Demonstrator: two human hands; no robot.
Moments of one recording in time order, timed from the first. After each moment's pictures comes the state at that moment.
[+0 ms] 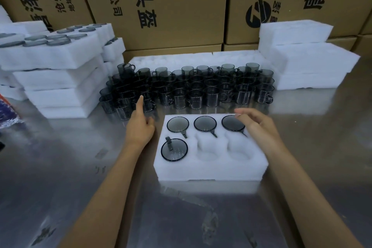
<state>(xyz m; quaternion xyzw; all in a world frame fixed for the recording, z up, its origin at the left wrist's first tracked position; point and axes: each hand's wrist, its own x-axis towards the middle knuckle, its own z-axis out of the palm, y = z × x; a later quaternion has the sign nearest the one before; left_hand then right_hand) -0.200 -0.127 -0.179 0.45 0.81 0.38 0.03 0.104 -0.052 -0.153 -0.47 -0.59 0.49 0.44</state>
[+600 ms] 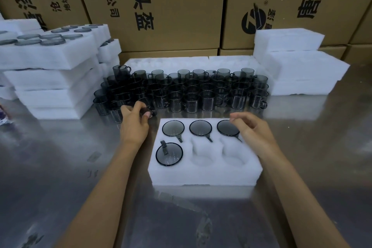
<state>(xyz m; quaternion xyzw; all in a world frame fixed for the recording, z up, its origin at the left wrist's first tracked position) -0.198 -0.118 -0.173 0.43 0.80 0.41 -0.02 0.104 -0.053 -0.146 -0.46 -0.61 0.47 0.43</state>
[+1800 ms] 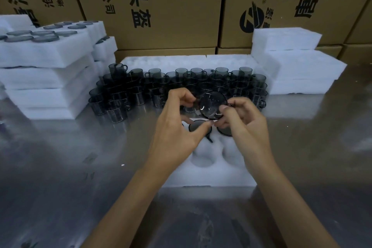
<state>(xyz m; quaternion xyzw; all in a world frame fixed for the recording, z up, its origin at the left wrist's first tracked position) -0.066 -0.170 -0.103 0.61 0.56 0.56 0.04 0.072 -0.109 -0.102 -0.31 -0.56 0.51 0.58</state>
